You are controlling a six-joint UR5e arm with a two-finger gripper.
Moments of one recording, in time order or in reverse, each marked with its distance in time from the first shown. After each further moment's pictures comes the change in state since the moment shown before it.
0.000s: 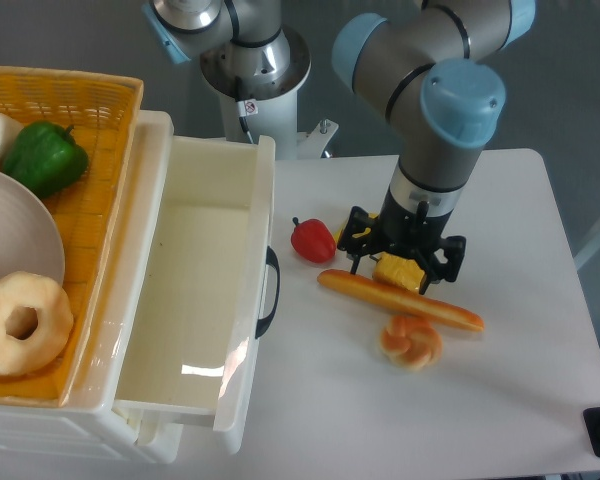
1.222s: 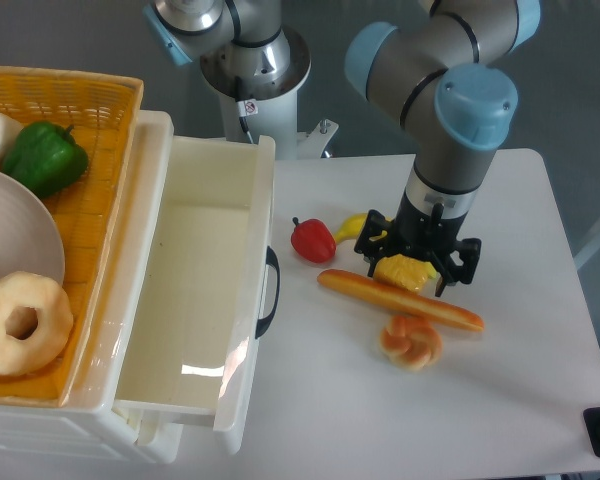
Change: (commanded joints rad) arm 0.003 -0.064 -0.034 0.159 0.002 0.092
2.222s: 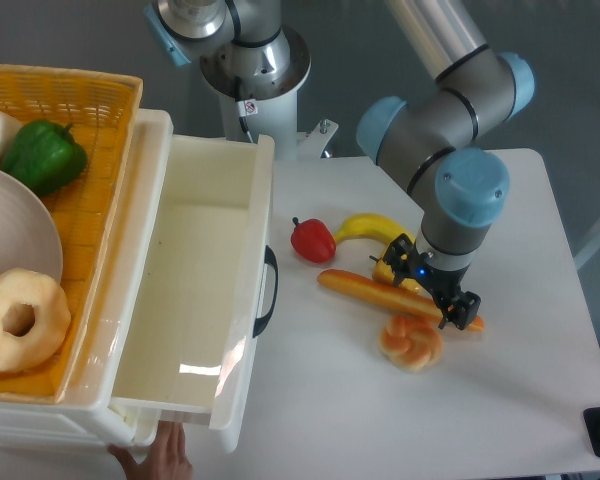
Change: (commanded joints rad) arm 0.006 -0.144 -0.043 0.029 0.176 0.695
